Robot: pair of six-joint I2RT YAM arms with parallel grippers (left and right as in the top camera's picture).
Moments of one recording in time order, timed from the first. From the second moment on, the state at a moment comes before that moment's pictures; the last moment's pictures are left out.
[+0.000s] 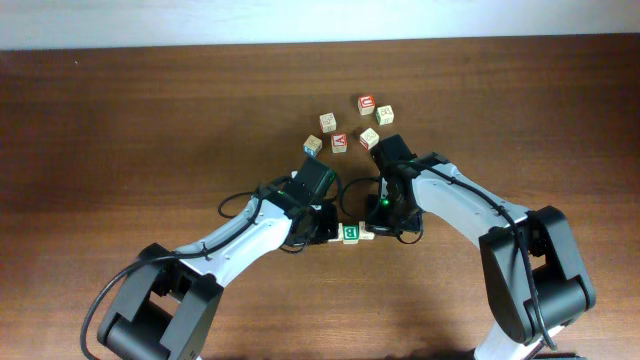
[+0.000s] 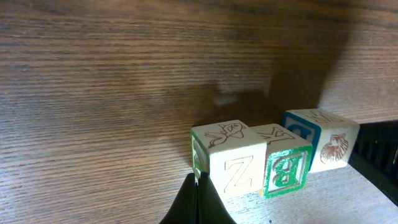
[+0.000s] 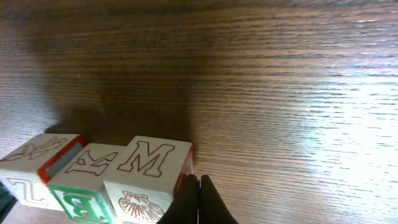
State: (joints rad) left arm -0.61 1.76 1.04 -0.55 0.18 -0.67; right arm 0.39 1.85 1.13 -0.81 -0.25 0.47
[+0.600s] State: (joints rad) left arm -0.43 1.76 1.15 -0.72 0.23 -0.38; right arm 0.40 1.84 1.31 -1.00 -0.26 0.30
